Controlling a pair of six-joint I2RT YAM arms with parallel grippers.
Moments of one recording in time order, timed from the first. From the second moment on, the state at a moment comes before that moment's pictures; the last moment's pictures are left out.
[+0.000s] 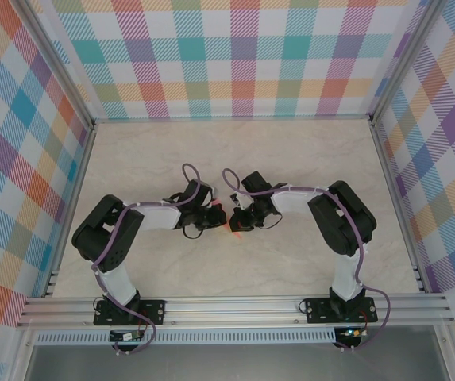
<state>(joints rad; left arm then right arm) -0.57 1.76 0.82 -0.01 0.36 -0.70 0.65 1.93 1.08 -0.38 -0.60 0.42</state>
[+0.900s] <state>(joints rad) -0.30 1.83 0.87 -0.06 0.60 -0.61 0.64 1.93 1.06 -0.35 -0.62 0.42</state>
